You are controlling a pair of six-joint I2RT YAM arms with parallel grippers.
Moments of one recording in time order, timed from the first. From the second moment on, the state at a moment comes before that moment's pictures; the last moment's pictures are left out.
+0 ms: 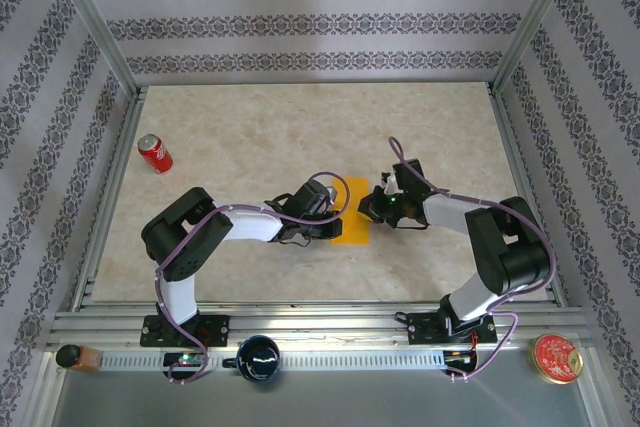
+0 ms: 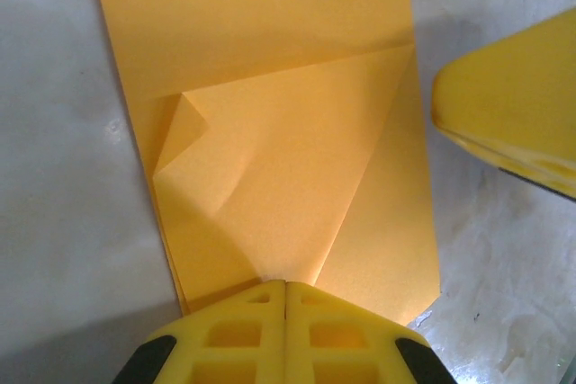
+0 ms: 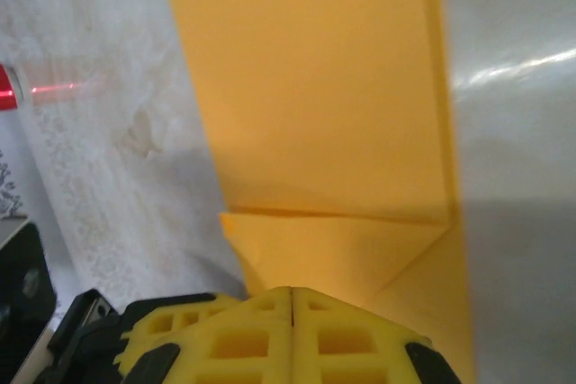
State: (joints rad) left arm -0.80 1.86 0.91 0.09 0.27 -0.79; right arm 0.31 1.58 0.66 -0.05 -0.61 0.85
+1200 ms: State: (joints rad) left arm -0.80 1.86 0.91 0.09 0.27 -0.79; right arm 0.39 1.61 0.66 -0.09 -0.61 0.84
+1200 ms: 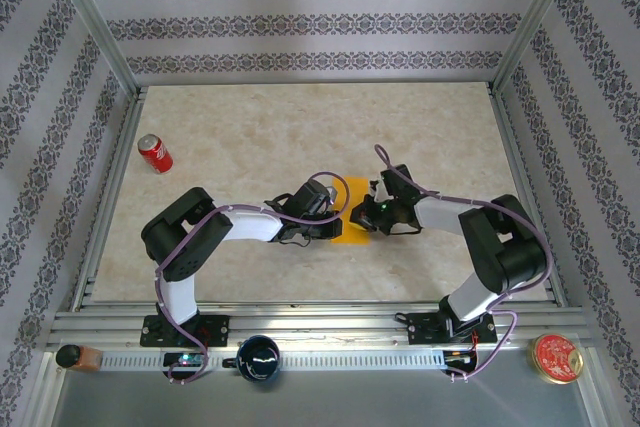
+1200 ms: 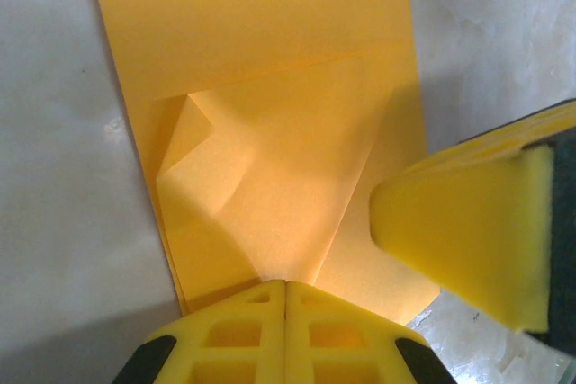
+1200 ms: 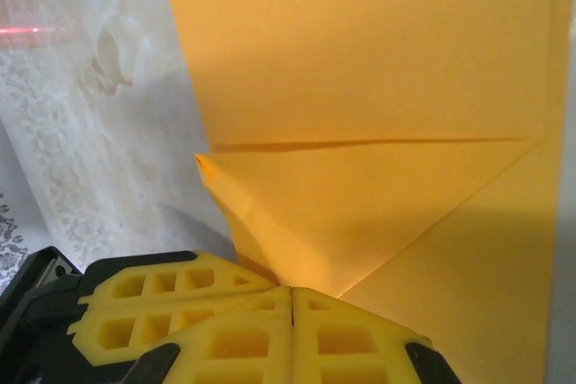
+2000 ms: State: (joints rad) left arm -0.80 1.86 0.91 0.09 0.27 -0.79; right arm 0.27 1.61 0.68 -0.10 -0.54 0.86
